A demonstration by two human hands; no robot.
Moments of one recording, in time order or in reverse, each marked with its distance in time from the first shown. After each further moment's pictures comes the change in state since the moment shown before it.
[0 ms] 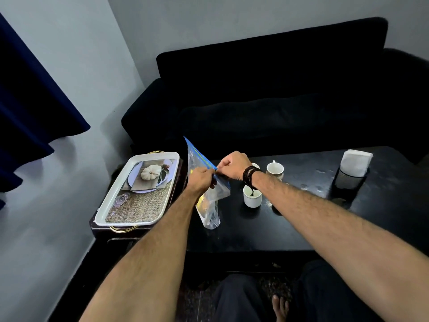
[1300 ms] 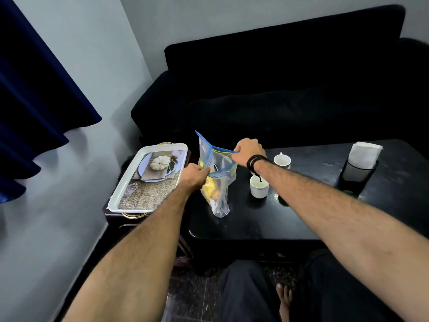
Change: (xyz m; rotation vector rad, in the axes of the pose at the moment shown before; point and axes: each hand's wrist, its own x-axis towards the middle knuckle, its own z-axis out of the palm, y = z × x) left_hand -0.018 -0.022 -0.039 0.336 0.085 -0.029; right_hand -0.002 -0.007 -0.009 -0.259 0.129 0.117
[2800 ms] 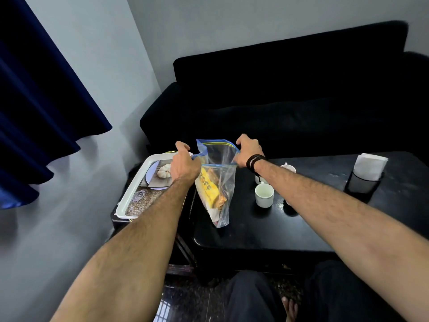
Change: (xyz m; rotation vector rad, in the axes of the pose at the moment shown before) left_hand -0.006 0.029 -0.052 0.057 0.427 0.075; right_hand 0.012 -0.022 -0.010 0.072 0.033 -0.066
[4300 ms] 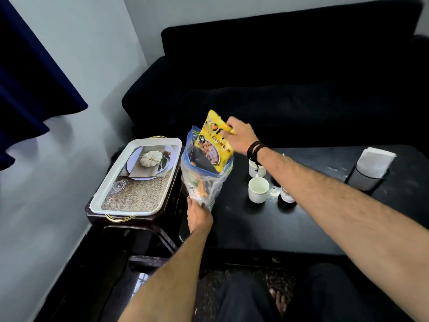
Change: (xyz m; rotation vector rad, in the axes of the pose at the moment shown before) left_hand -0.089 -0.091 0.156 -0.055 -0.262 -0.358; right_hand 0.050 0.015 0.016 0.171 -0.031 -0.159
